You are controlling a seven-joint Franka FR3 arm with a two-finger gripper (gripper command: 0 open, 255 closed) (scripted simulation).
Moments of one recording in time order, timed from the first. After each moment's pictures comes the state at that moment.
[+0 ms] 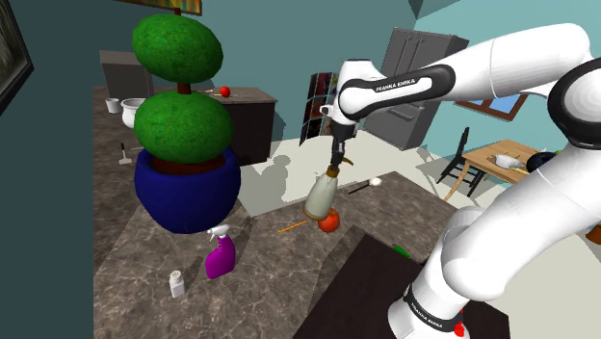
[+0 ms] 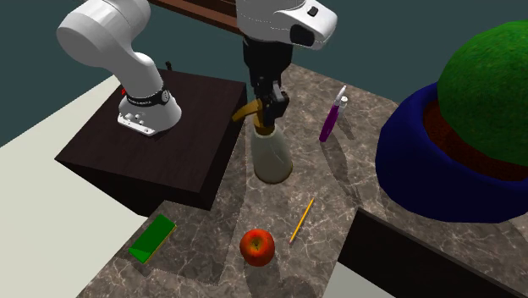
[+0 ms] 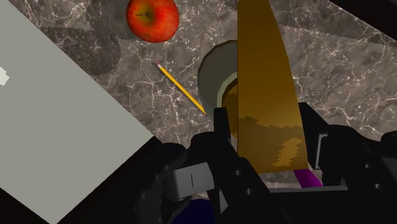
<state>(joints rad) 0.00 -0.31 -0.31 -2.35 -0.16 2.04 -0.78</state>
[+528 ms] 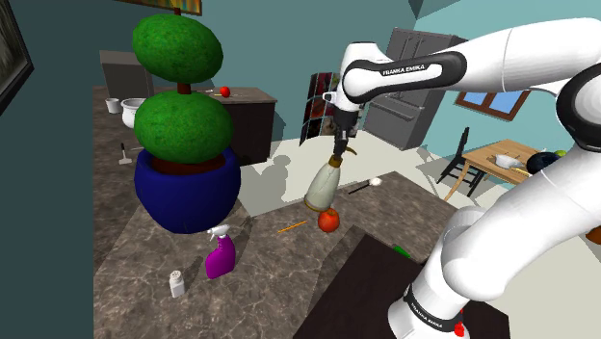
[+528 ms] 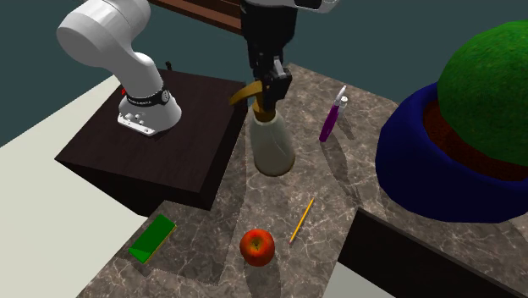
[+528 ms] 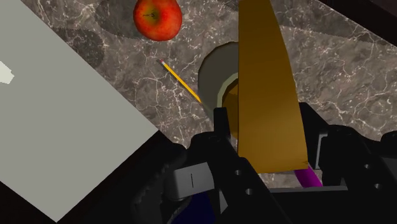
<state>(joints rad) 0.01 -0.34 -0.29 -2.26 -0.16 1.93 -0.78</state>
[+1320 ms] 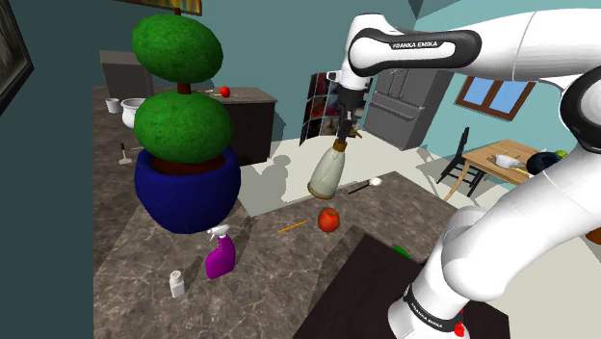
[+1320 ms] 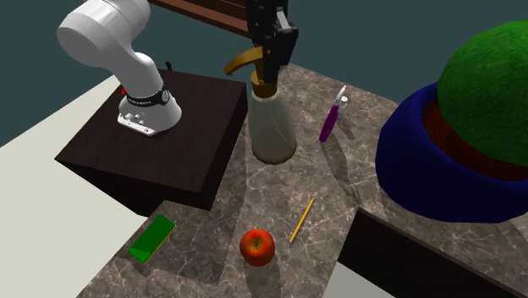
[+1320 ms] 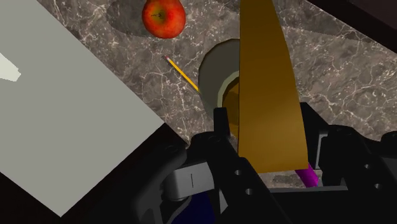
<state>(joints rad) 0.01 -0.35 -0.28 -2.12 -0.15 1.77 -0.78</state>
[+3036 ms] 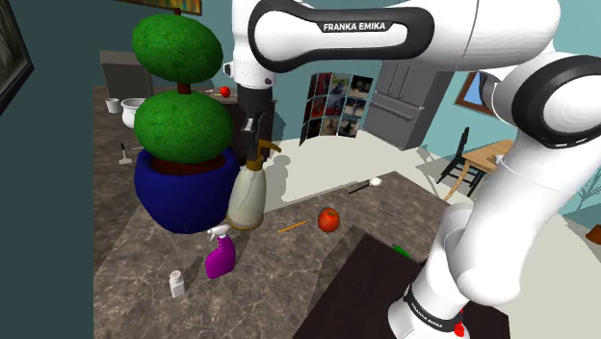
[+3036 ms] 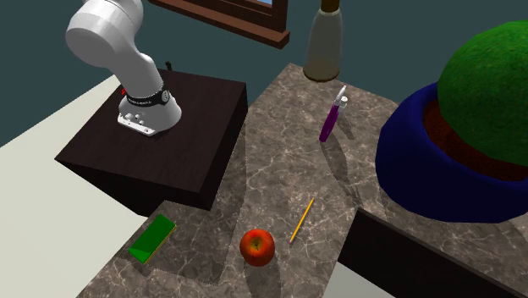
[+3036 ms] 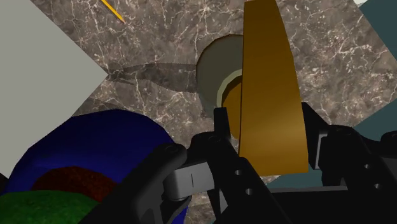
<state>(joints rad) 0.25 -0.05 0.08 -1.79 -0.04 1.71 -0.24</state>
